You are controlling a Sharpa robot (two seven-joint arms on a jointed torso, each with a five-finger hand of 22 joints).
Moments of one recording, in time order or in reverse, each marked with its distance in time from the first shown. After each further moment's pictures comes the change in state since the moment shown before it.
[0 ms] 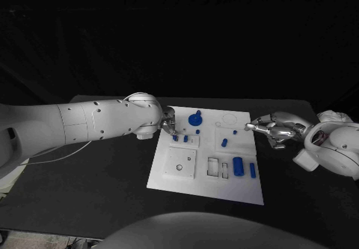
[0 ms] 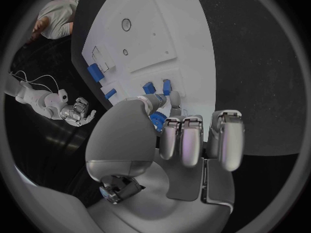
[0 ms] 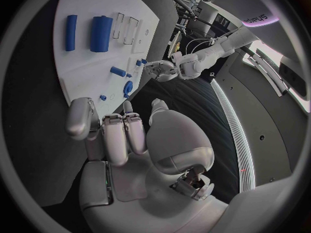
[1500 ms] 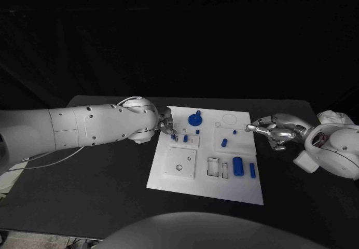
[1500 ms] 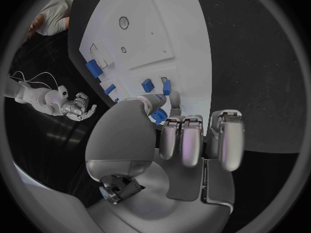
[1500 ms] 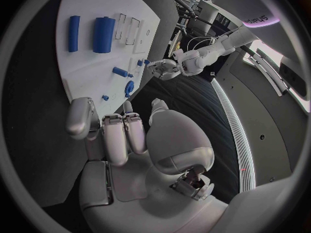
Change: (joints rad) left arm -0.015 -0.056 -0.001 0.078 -0.027 -0.123 -0.027; left_hand -0.010 0.001 0.006 -0.006 -0.003 0.000 -0.004 -0.002 -0.001 0.000 0.000 0.000 0.000 0.000 0.000 0.000 0.000 0.000 0.000 0.000 -0.003 0.001; right arm -0.011 -0.006 0.000 -0.003 0.000 -0.006 0.006; right_hand 0.000 0.000 0.003 -0.003 0.004 0.000 0.000 0.000 -0.001 0.000 0.003 -0.002 0.001 0.000 0.000 0.000 0.000 0.000 -0.003 0.004 -0.004 0.000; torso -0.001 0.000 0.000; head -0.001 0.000
